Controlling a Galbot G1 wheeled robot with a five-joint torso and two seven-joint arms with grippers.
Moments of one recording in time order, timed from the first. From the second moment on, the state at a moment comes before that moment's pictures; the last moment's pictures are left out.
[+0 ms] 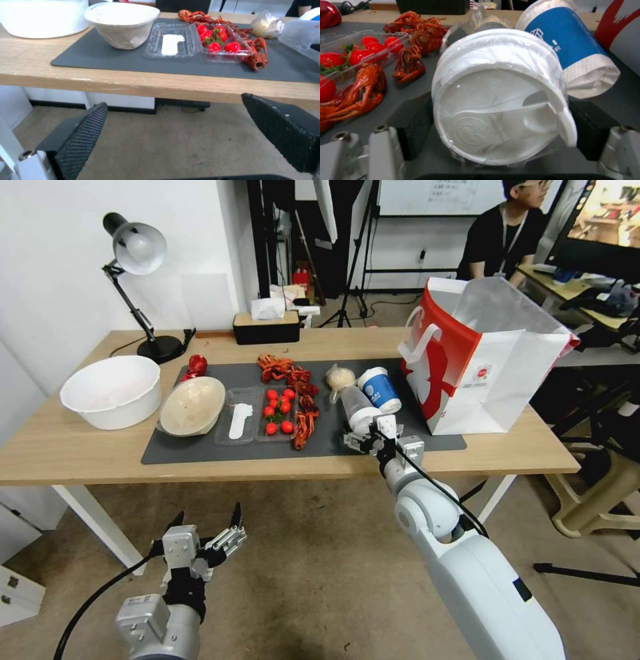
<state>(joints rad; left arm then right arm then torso) 1.94 -1.59 -0.50 -2.42 -0.12 0.20 -0.09 -1.00 1.26 0.14 1.84 0.37 -0.43 0.23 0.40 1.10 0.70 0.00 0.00</state>
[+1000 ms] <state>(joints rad) 1.98 -1.61 -0.49 -2.46 -0.12 0.18 -0.09 -0.80 0.98 0.31 2.10 0.65 -0.38 0.28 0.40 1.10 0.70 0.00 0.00</state>
